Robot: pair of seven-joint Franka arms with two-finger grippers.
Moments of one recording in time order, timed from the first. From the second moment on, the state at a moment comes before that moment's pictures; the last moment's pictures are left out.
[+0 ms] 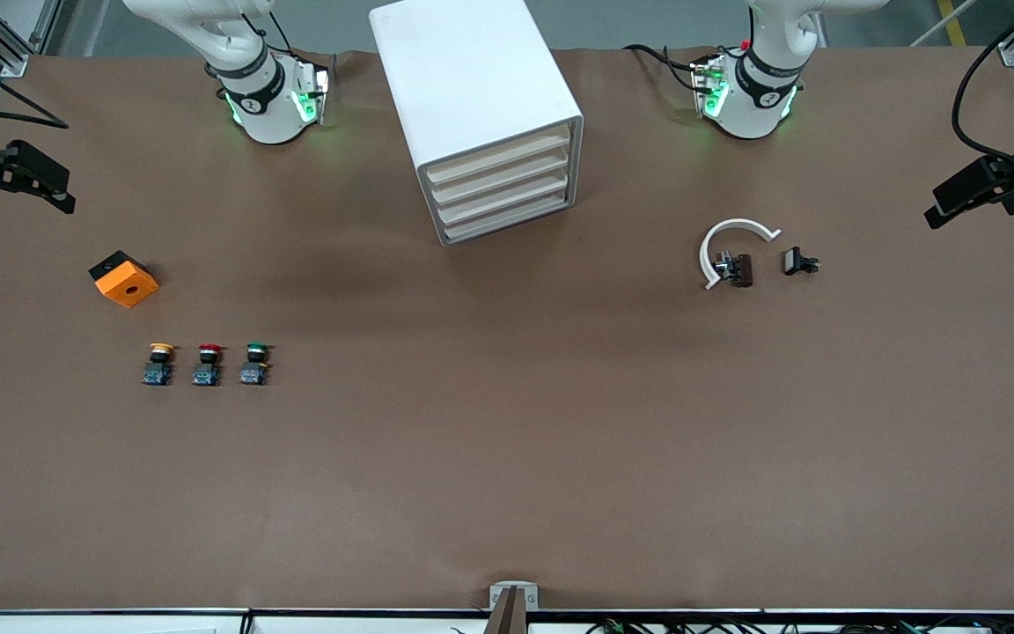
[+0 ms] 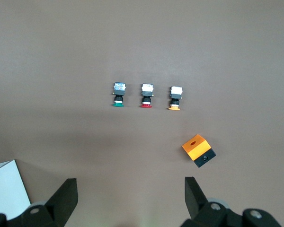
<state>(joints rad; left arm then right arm) -0.05 -0.02 0.02 -1.51 -0.04 1.49 -0.21 0.01 -0.07 -0.01 -1.58 -0.04 1.49 -0.09</state>
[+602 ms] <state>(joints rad) 0.00 -0.05 -0.05 -1.56 -0.02 1.49 -0.16 0.01 -0.11 -0.02 -1.65 -0.04 1.55 -0.09</state>
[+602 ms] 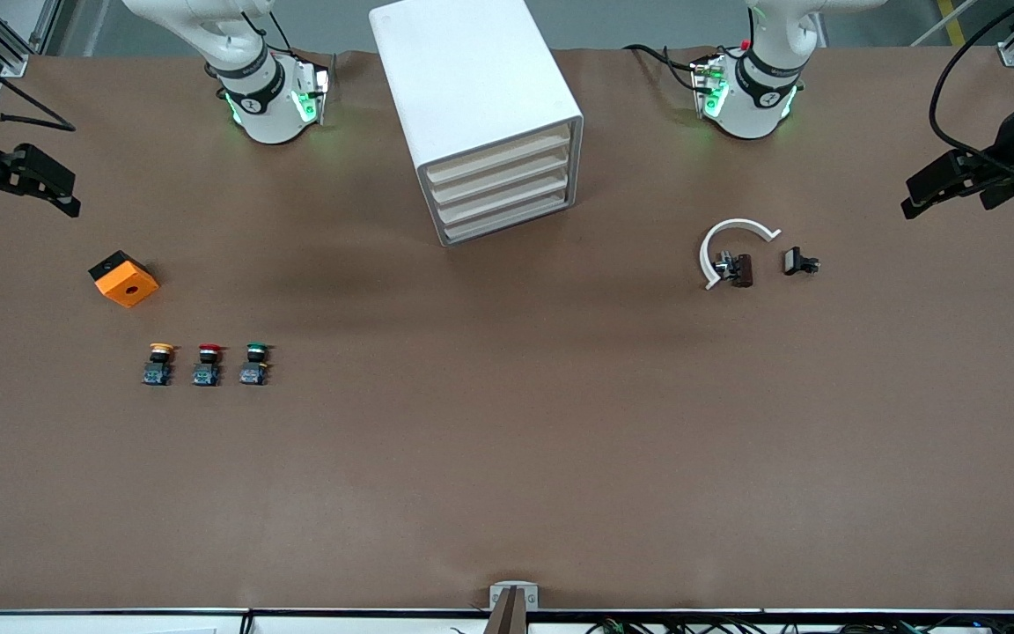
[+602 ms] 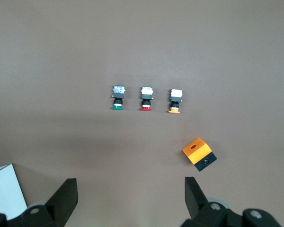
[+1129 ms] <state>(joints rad) -0.03 -0.07 -0.01 -1.57 -0.02 1.49 -0.15 0.01 -0.13 -0.02 -1.64 -0.04 1.55 -0.09</state>
